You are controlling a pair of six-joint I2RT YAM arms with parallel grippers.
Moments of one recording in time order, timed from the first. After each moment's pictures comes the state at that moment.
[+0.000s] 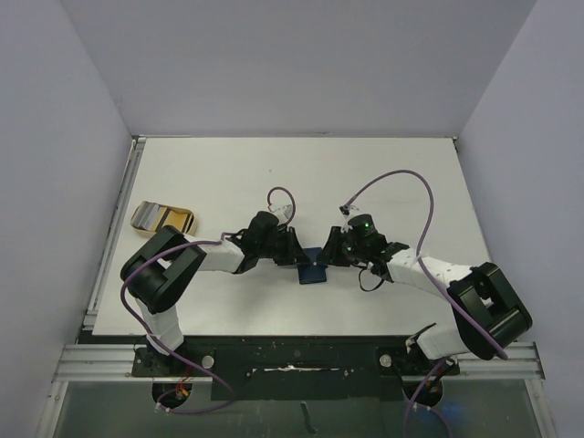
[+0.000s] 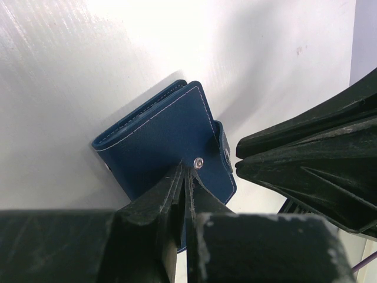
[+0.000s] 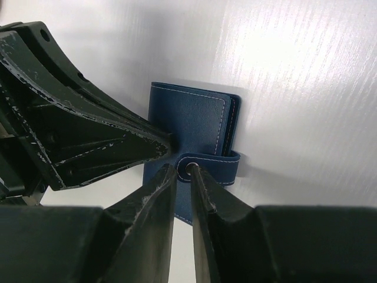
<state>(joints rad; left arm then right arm) -0.71 1.81 0.80 0.37 0.37 -0.80 0.55 1.40 0.62 0.04 -0.21 0.61</state>
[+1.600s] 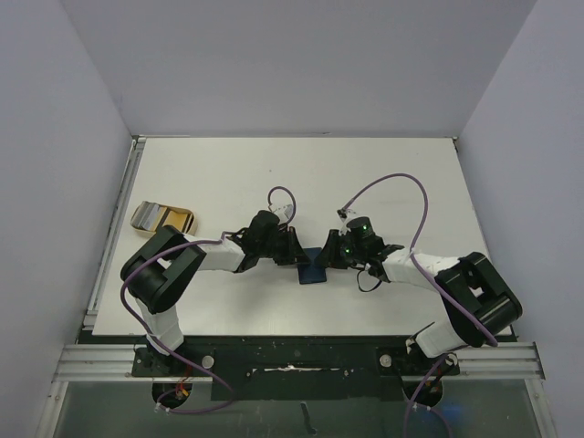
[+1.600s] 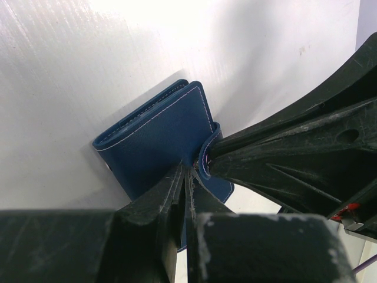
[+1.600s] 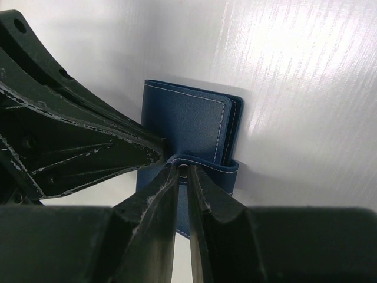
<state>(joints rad) -0.71 1.81 0.81 0.34 0.36 -0.80 0.54 1.48 0.59 0.15 -0.27 0.62</state>
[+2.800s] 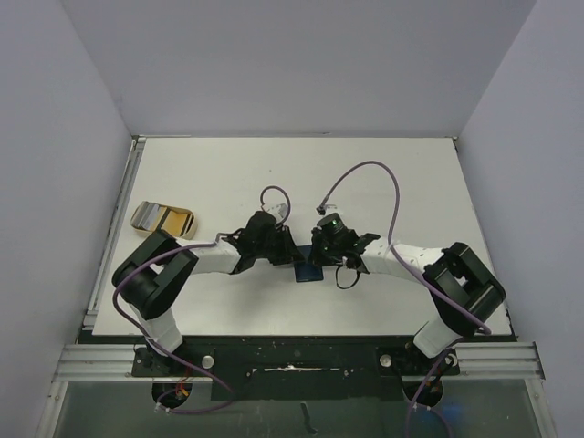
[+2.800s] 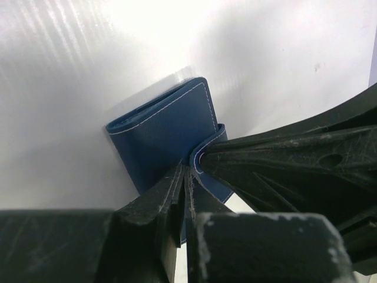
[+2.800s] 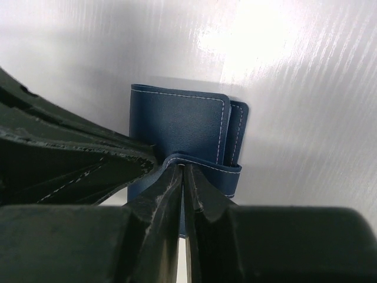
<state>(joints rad) -0.71 1.77 0.79 0.30 0.28 -0.81 0.71 1.59 0.79 -0.09 0.02 0.60</state>
